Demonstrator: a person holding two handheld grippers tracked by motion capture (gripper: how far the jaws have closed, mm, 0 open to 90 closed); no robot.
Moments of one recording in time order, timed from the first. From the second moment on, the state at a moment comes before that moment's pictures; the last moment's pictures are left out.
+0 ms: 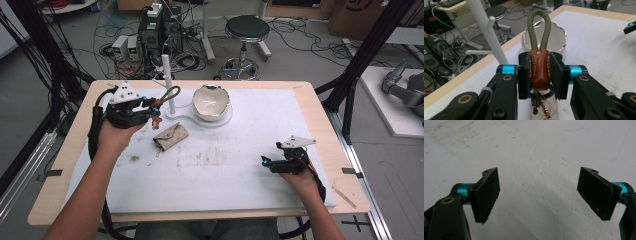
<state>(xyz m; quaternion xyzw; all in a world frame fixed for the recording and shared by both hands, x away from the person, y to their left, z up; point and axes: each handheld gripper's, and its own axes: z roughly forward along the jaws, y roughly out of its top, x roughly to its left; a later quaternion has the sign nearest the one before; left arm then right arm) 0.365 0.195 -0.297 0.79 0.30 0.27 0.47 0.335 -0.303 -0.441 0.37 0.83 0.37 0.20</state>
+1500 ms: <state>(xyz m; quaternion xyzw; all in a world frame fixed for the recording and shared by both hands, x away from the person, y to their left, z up) 0.404 0.214 -0.298 0.78 0.34 0.27 0.44 0.336 -0.304 -0.441 0.38 0.83 0.37 0.20</state>
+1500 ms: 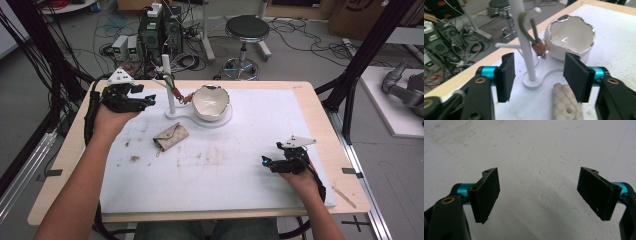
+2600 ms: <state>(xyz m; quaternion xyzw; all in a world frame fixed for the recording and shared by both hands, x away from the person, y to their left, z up) 0.332 0.193 -0.394 0.81 0.31 0.14 0.49 0.335 -0.306 -0.440 0.37 0.82 0.38 0.20</state>
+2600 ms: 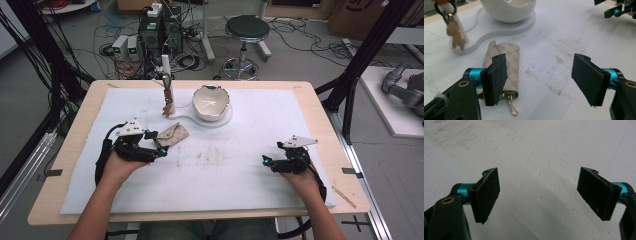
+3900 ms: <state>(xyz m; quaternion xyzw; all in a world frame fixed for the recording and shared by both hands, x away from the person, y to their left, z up) 0.329 0.214 -0.411 0.80 0.34 0.16 0.47 0.335 -0.306 -0.438 0.37 0.82 0.38 0.21</state>
